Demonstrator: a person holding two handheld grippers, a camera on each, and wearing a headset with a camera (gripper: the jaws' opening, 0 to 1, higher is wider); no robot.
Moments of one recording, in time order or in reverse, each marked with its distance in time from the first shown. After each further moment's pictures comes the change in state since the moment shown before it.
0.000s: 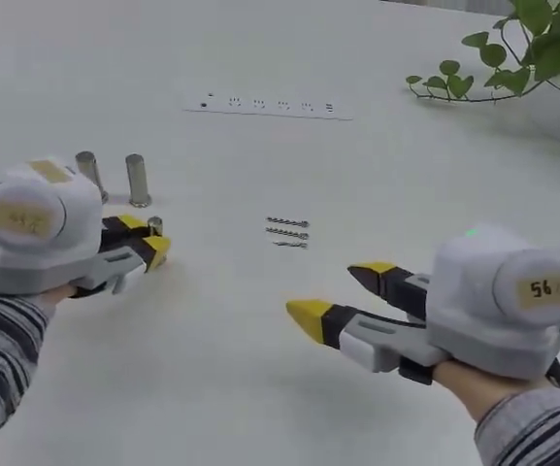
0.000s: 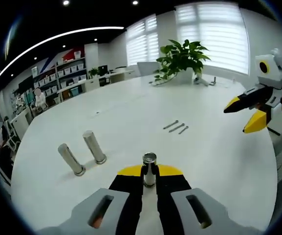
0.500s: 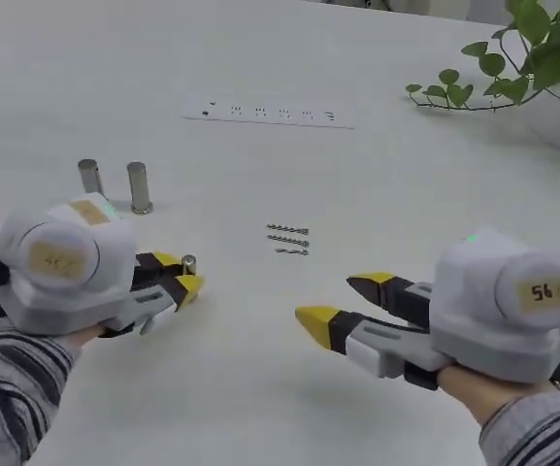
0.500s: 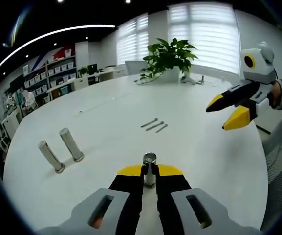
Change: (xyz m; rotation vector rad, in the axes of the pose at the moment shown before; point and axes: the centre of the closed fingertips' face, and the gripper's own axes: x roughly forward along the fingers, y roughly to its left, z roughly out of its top) left arm 0.003 -0.034 -0.004 0.004 0.003 -0.092; right arm -0.002 -0.005 -0.005 -0.003 0.028 0.009
